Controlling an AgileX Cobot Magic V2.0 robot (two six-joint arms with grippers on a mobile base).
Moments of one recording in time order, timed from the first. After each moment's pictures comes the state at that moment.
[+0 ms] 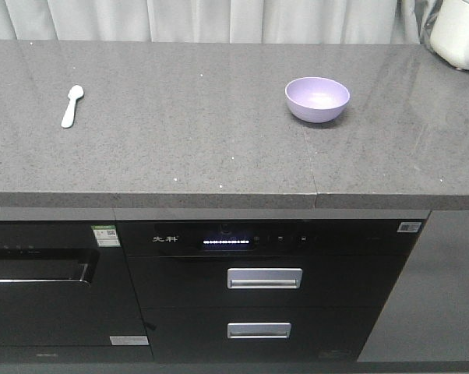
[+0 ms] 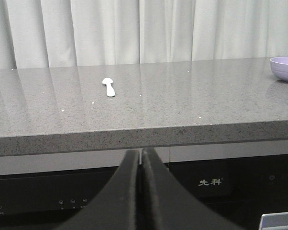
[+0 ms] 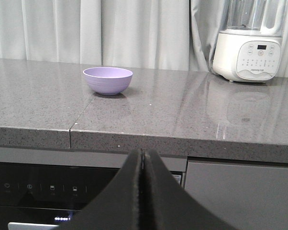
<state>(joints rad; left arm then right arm) -0.04 -0.01 0.03 0.01 0.10 -0.01 -0.01 -0.01 0.03 0.05 0.08 -0.10</state>
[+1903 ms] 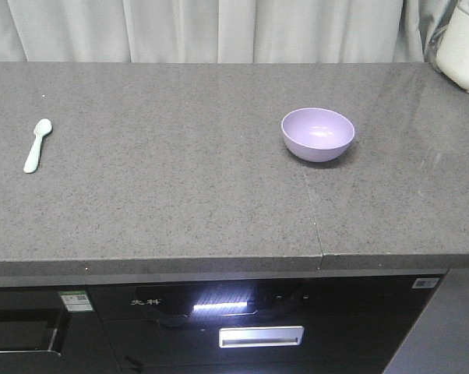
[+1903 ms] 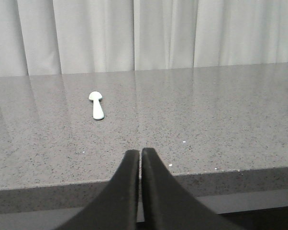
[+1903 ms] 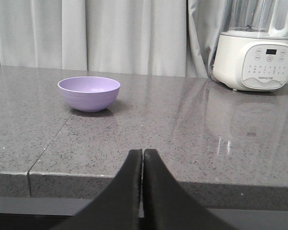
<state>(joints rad) -0.04 -0.01 0.03 0.01 0.10 -0.01 -0.01 -0.01 0.03 0.05 0.08 -0.10</state>
